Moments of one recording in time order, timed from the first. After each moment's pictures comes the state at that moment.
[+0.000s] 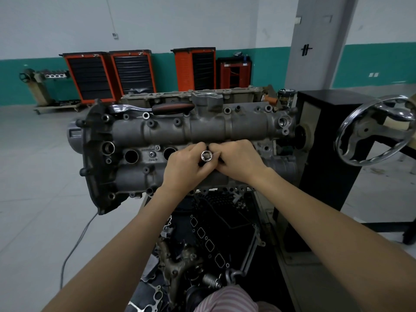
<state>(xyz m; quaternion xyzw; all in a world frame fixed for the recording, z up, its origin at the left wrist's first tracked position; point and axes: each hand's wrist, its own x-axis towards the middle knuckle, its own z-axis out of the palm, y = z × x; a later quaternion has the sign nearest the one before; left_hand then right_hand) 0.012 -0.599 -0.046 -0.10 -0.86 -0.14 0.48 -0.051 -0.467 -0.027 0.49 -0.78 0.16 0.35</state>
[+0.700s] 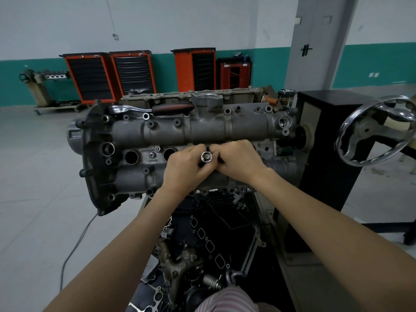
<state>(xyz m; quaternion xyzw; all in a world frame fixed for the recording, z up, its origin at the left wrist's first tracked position) 0.012 -0.599 -0.046 -0.10 -0.86 -0.15 0.48 -0.051 -0.466 -0.025 0.48 -0.80 0.16 0.33</state>
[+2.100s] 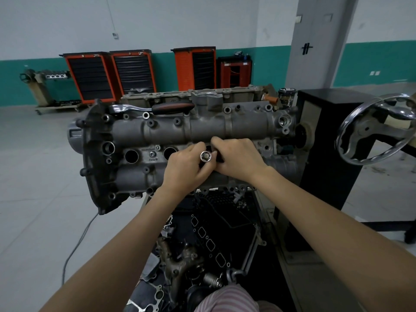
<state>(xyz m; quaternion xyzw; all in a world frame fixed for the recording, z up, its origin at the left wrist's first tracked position) 0.014 -0.601 -0.048 -0.12 -0.86 -0.14 0.47 -0.052 -0.467 -0.028 0.47 -0.81 0.16 0.33</state>
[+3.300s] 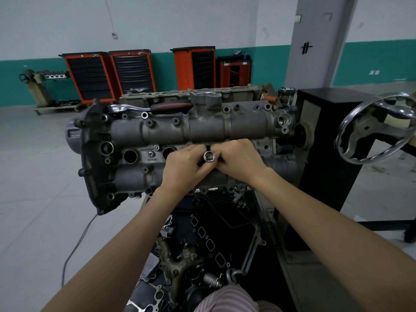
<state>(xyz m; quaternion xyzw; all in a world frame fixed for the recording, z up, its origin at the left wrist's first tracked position) 0.013 -0.600 -0.046 -0.11 -0.86 -0.14 0.48 -0.051 -0.467 -0.028 0.48 -0.78 0.19 0.35</state>
